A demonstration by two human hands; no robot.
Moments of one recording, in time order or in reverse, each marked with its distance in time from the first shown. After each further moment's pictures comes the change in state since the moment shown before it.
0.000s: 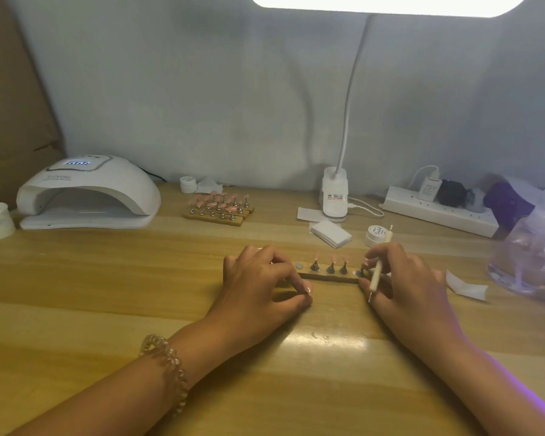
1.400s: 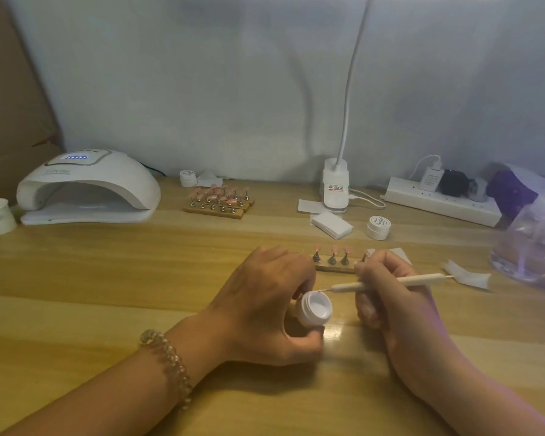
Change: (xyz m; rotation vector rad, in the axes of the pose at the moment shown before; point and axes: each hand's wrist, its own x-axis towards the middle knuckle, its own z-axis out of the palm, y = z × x) left_hand -0.008 0.009 -0.012 0.152 -0.030 0.440; right_hand -0.024 -0.053 -0.004 1.311 -0.016 0.368
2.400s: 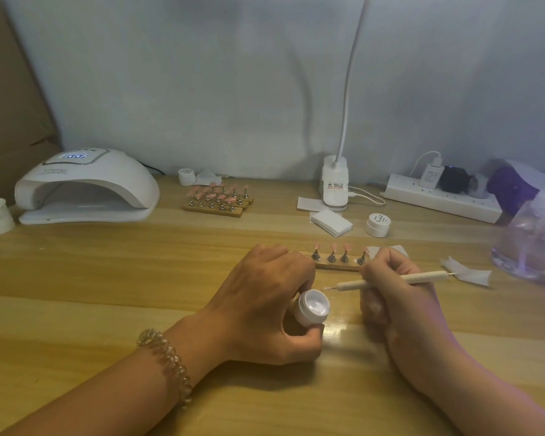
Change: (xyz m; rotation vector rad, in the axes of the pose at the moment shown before) left_hand 0.000 0.001 0.001 0.059 0.002 0.007; right_hand 0.000 -0.005 0.002 -0.029 0.070 0.058
